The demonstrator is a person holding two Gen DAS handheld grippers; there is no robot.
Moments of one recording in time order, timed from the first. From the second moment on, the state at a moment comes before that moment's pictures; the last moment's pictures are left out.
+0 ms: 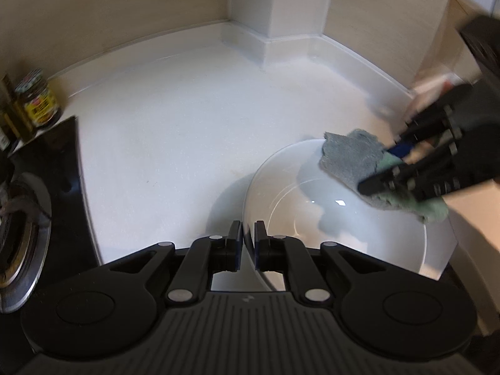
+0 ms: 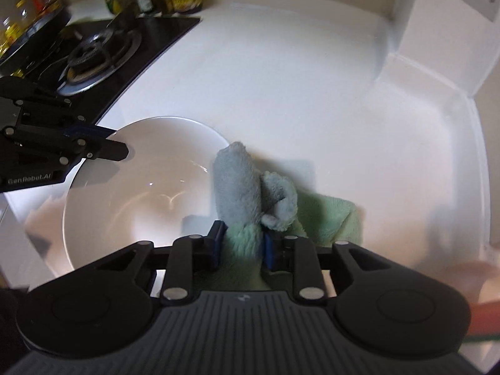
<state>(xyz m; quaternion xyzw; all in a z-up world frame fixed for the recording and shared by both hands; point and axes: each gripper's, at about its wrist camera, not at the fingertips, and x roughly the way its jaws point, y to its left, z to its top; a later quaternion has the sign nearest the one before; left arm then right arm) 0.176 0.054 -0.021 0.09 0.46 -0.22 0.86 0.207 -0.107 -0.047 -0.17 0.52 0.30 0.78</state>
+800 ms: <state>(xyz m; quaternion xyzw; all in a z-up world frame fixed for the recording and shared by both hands) 0.175 0.055 -0.022 0.09 0.44 -0.24 0.86 0.197 -0.113 -0.050 -0.11 0.57 0.32 0.75</state>
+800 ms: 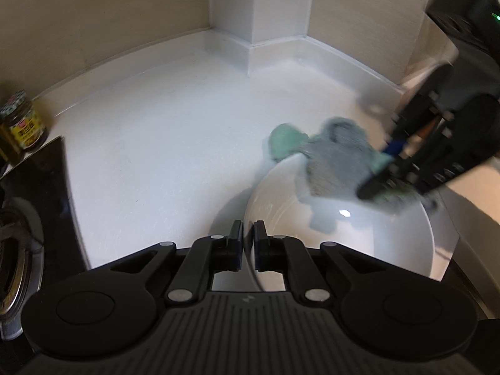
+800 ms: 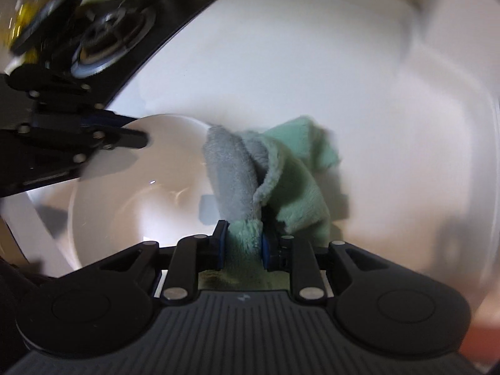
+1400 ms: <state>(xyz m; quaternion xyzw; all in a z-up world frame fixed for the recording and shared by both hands) 0.187 0.038 -0.014 0.20 0.42 -0.35 0.81 0.209 -0.063 -0.054 -0.30 0.52 0.34 0.72</state>
